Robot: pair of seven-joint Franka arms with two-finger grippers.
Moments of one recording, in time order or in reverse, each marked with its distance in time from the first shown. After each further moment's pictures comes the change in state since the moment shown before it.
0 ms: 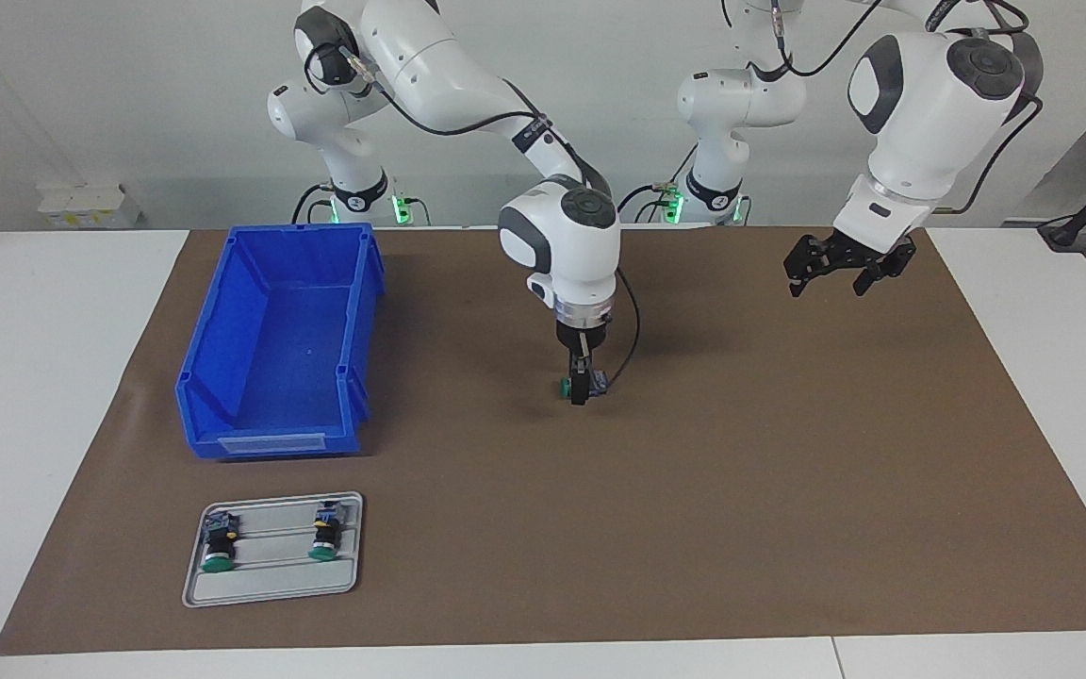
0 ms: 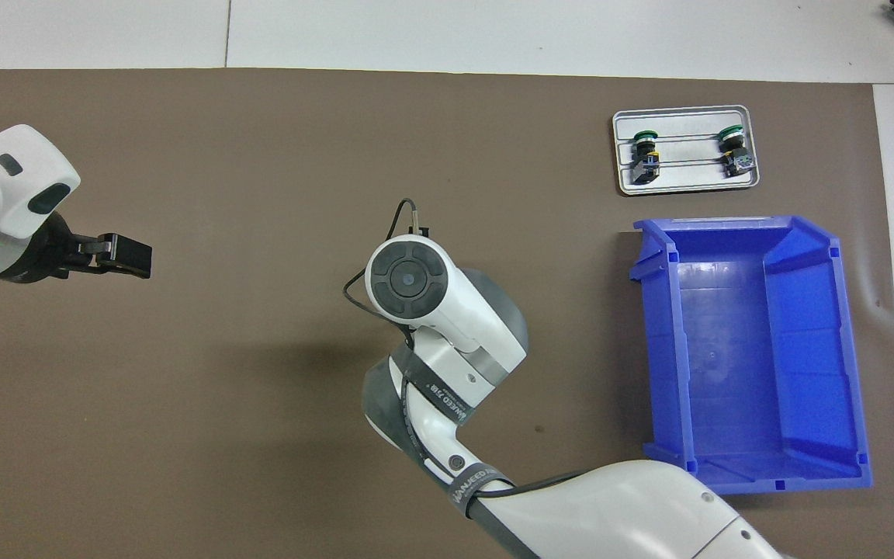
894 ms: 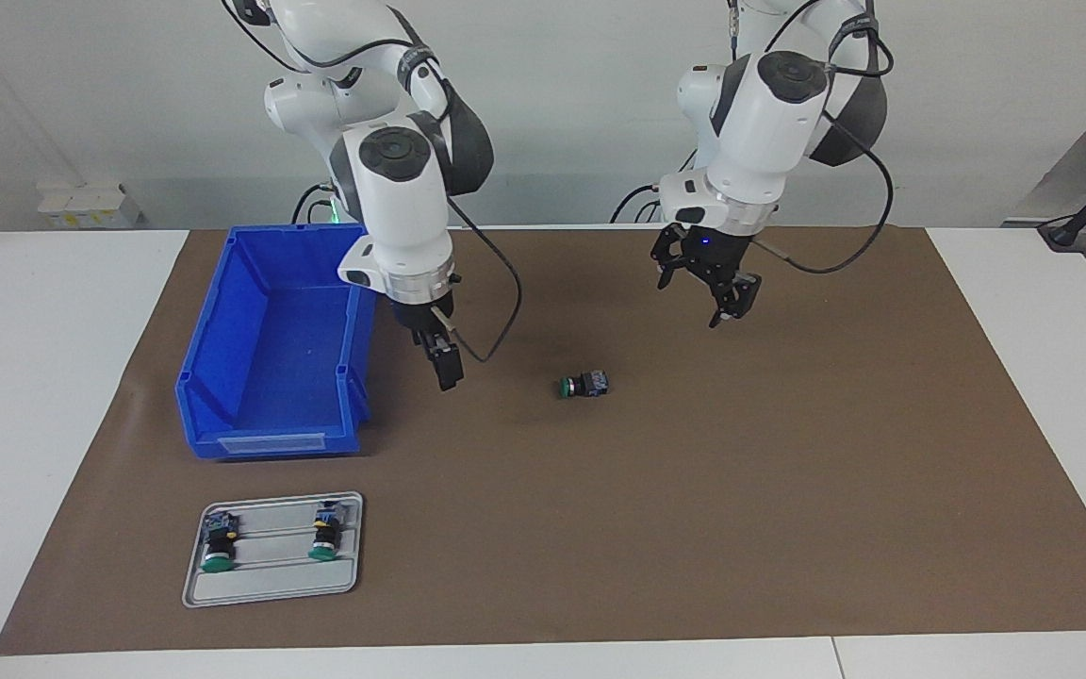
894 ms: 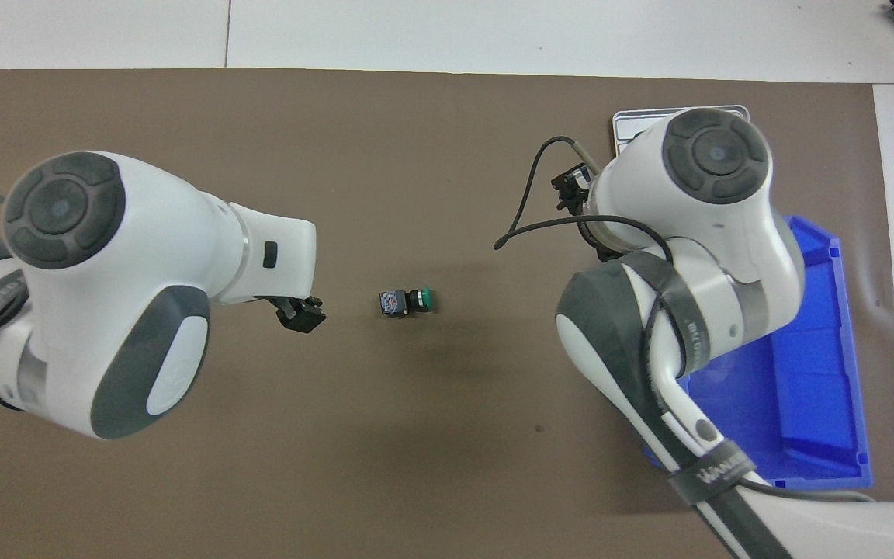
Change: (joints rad) left arm -0.316 0.048 -0.014 -0.055 -0.065 0.186 0.574; right arm -0.288 -0.272 -0.002 -0.093 0.109 -0.255 -0.968
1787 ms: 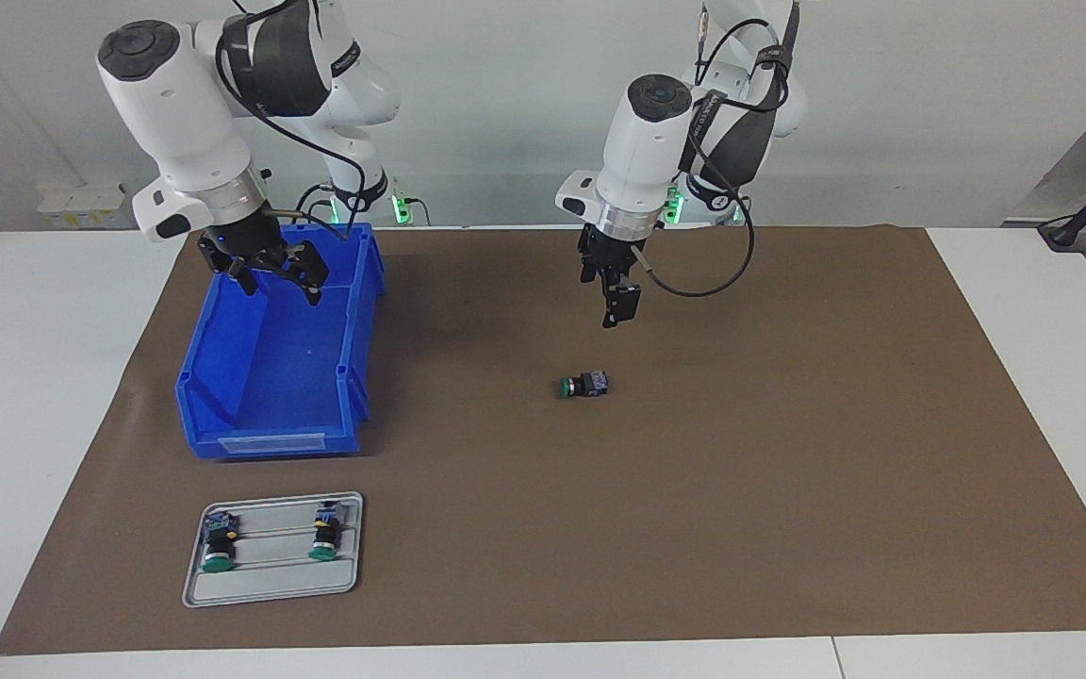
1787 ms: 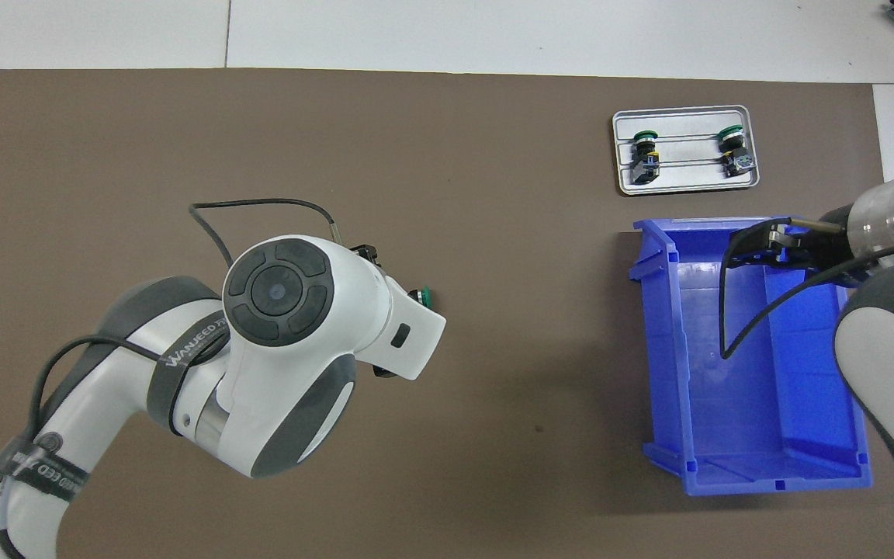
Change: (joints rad) left arm -0.176 0.049 0.001 -0.063 0.001 0.154 0.232; right arm -0.276 -0.261 -0.007 -0.132 0.057 -0.167 -1.061
